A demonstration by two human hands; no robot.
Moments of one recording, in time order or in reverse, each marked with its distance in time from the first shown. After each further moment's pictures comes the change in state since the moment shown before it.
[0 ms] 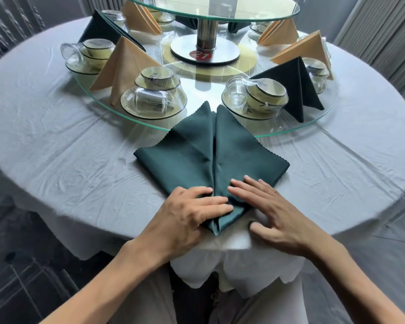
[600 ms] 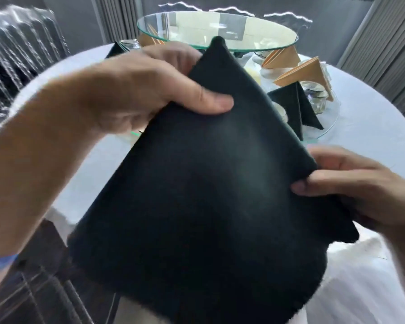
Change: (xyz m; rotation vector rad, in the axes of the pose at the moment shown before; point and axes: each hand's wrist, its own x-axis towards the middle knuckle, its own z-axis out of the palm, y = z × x) left_hand 0.080 0.035 -0.220 -0.971 -0.119 -0.231; right_hand -0.009 -0.081 -0.137 0.969 -0.086 0.062
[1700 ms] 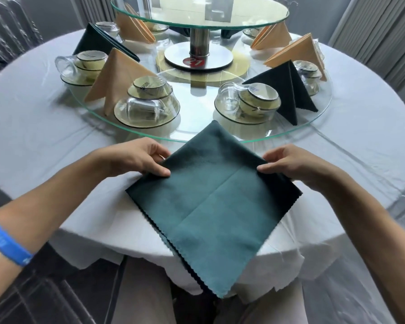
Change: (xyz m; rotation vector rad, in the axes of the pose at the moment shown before) left_hand 0.035 -0.197 -0.045 0.167 -0.125 -0.460; right_hand 0.071 0.108 -0.076 -0.316 0.355 0.447
